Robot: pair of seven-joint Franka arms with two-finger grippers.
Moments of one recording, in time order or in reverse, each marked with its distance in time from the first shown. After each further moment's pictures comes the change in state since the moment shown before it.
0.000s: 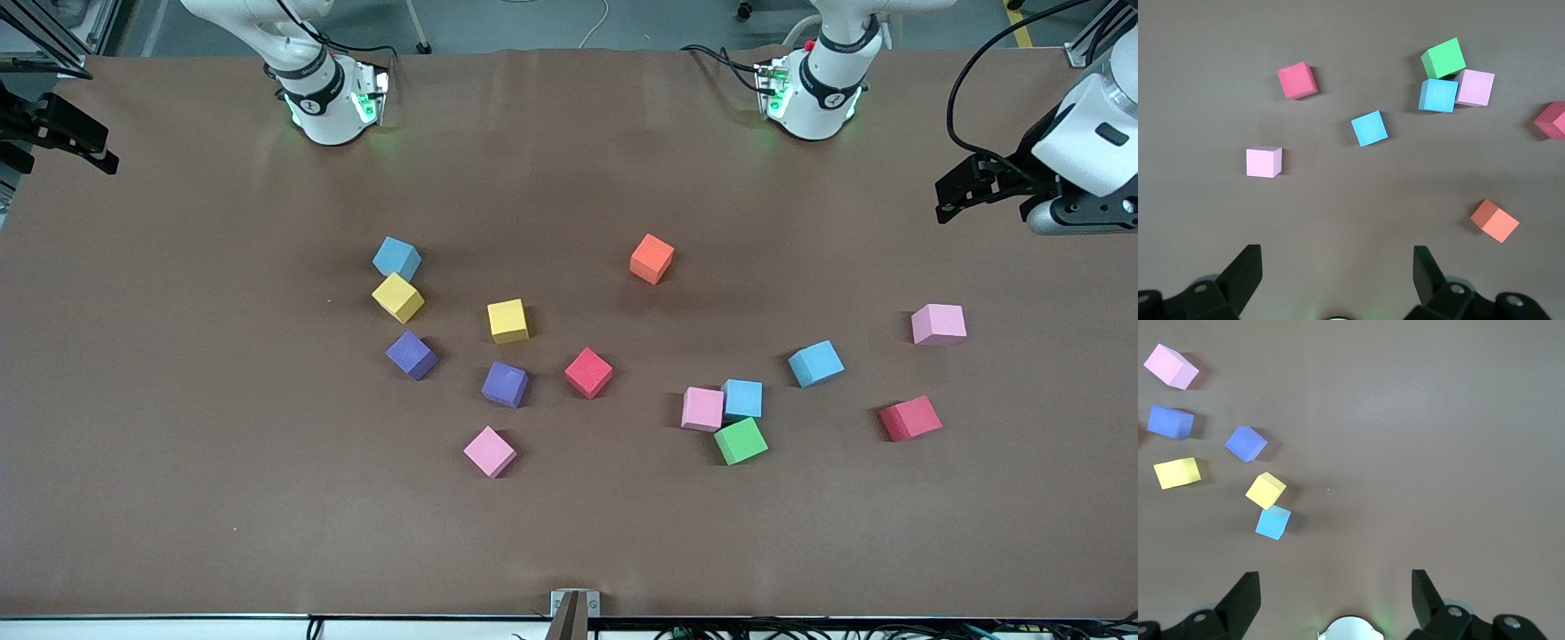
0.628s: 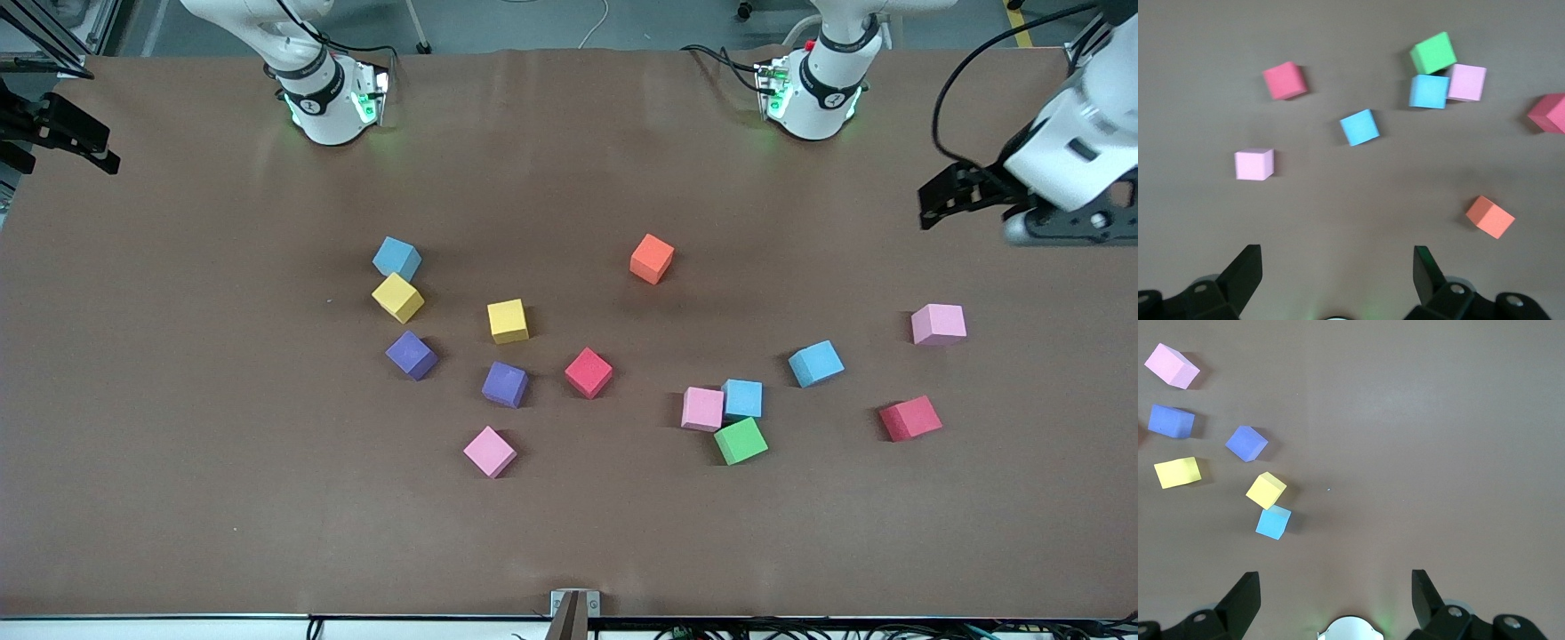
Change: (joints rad) left arm -0.036 0.070 -0.025 0.032 -0.009 0.009 -0.006; right arm 0.002 0.000 0.001 0.000 0.000 0.000 0.000
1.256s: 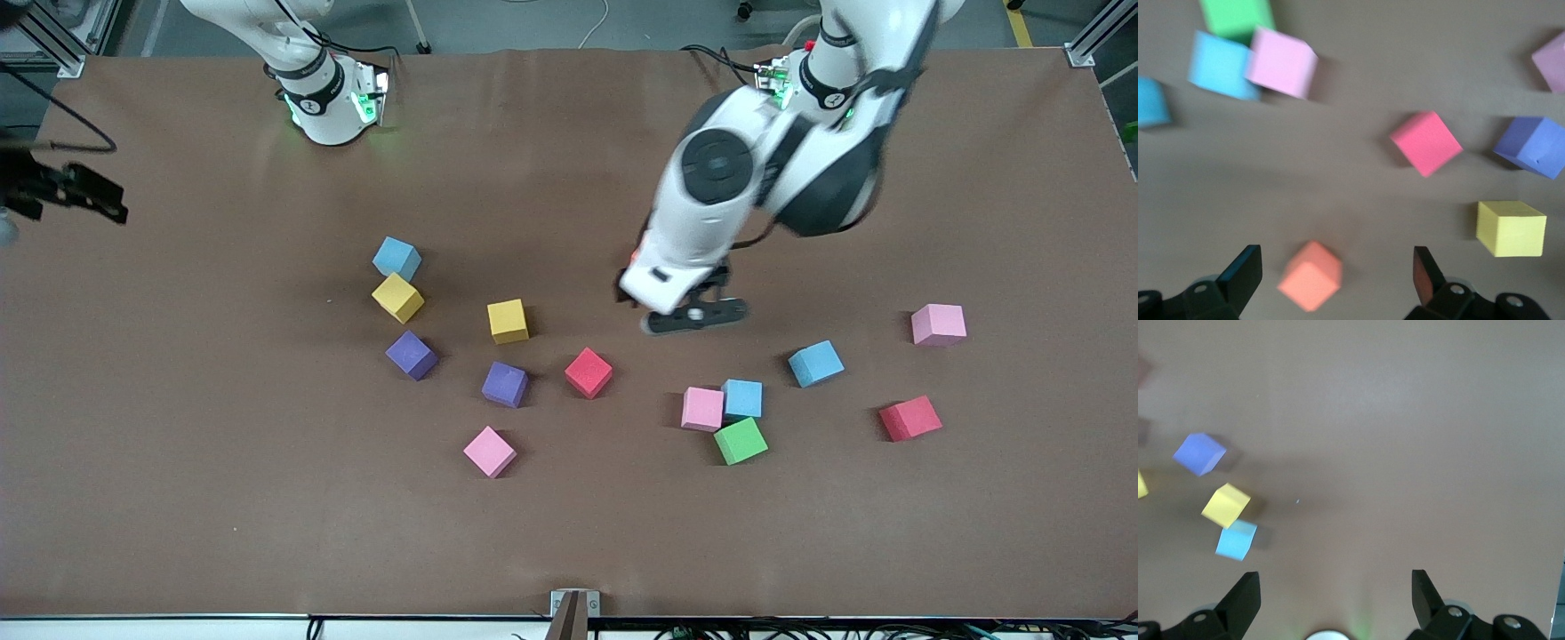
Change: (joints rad) left arm -0.447 0.421 -0.052 0.021 -0.003 0.425 -0.740; right arm -0.001 0.144 -0.005 -0.013 -0.093 0.103 0.000
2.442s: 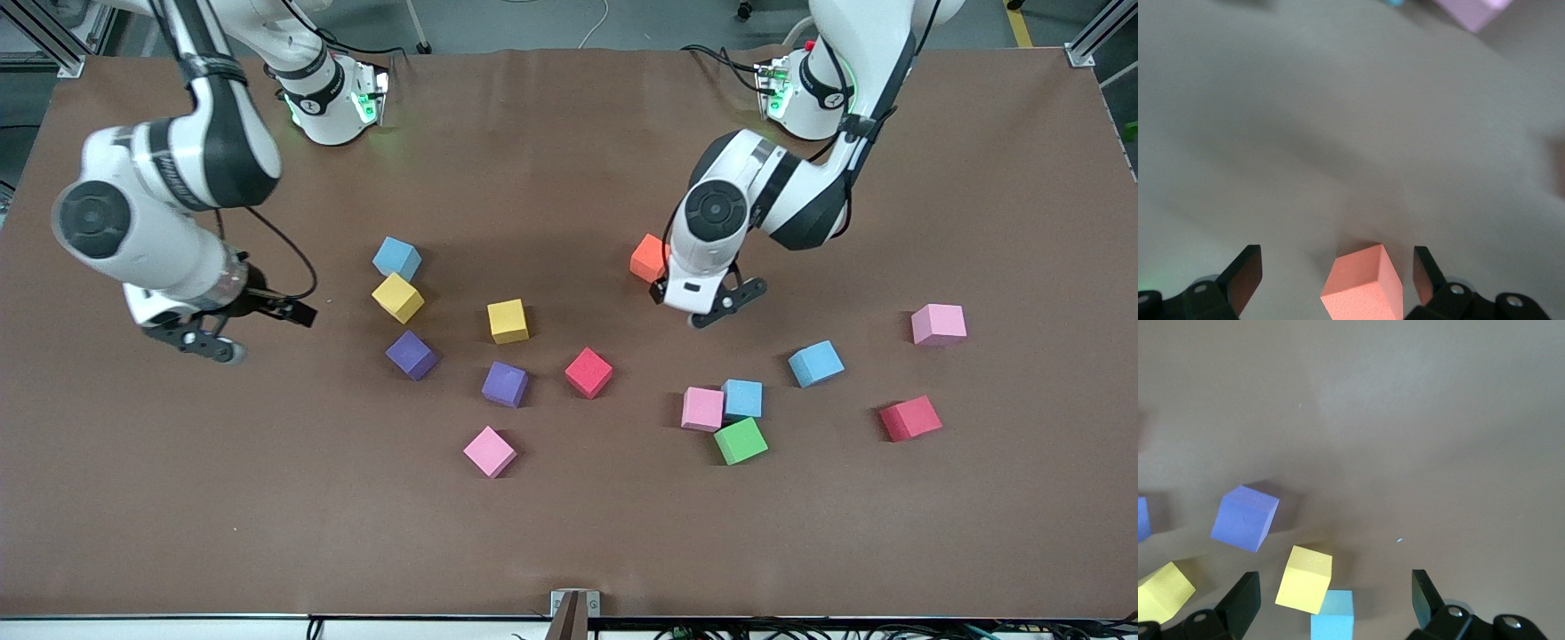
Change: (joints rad) left arm 0.061 -0.158 0.017 -0.508 0.000 0.210 -0.347; right arm 0.204 0.099 0.011 -0.449 0.102 0.550 0.546
